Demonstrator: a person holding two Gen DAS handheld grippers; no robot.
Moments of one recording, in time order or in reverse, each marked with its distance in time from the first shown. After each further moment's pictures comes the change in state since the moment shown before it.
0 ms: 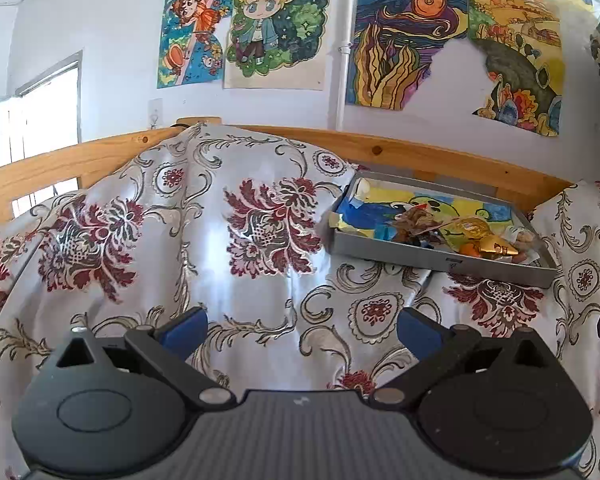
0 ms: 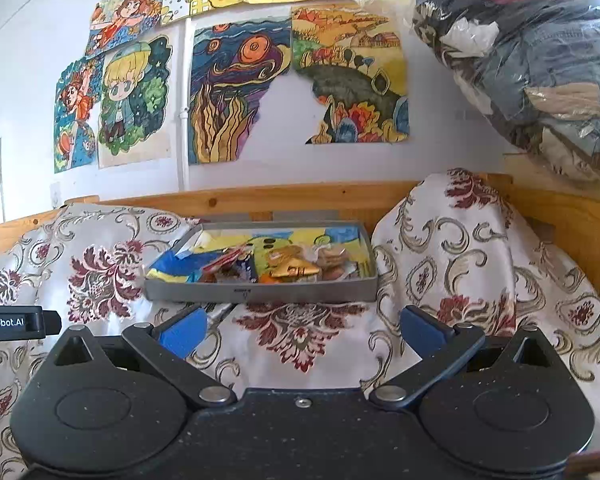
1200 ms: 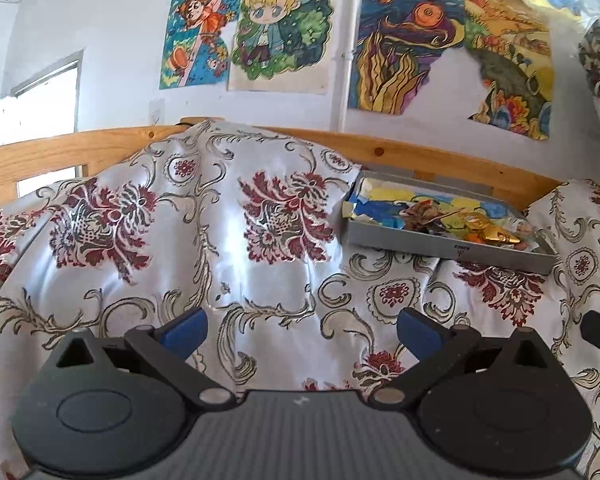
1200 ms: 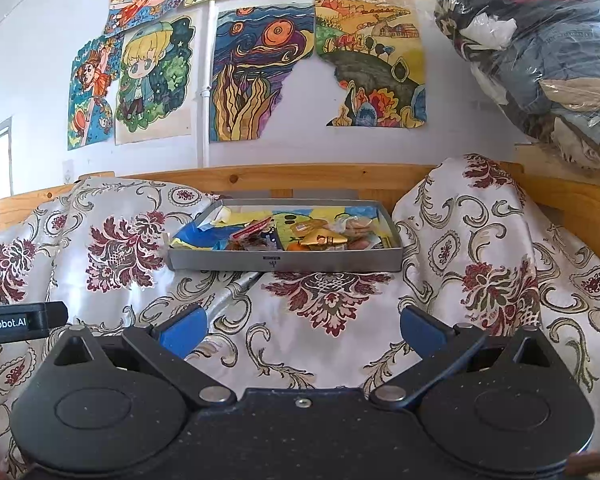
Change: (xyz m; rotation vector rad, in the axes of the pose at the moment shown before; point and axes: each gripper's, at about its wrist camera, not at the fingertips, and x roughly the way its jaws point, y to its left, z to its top) left arm -0.007 0.034 -0.030 -0.001 -0.055 -0.058; right arm -0.013 0.036 -0.030 -0.035 0.022 0.006
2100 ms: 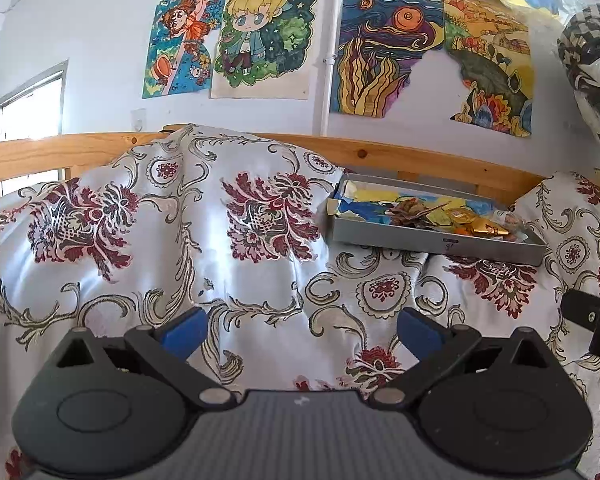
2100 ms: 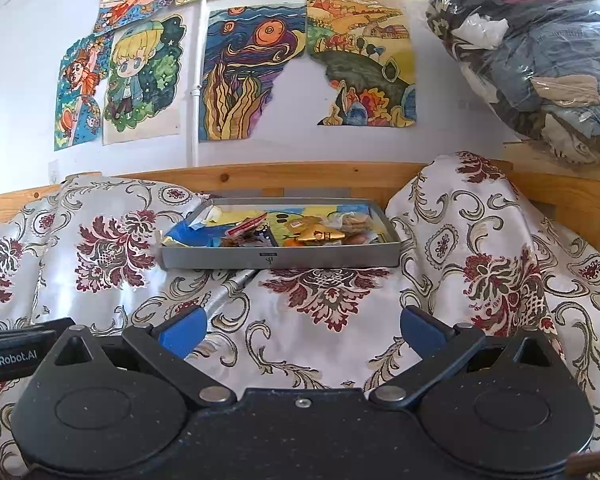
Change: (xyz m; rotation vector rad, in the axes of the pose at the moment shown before) left arm 0.006 0.002 -0.019 0.031 -0.042 -0.045; right arm 0.007 0.020 -0.014 0.013 -0.019 -0.056
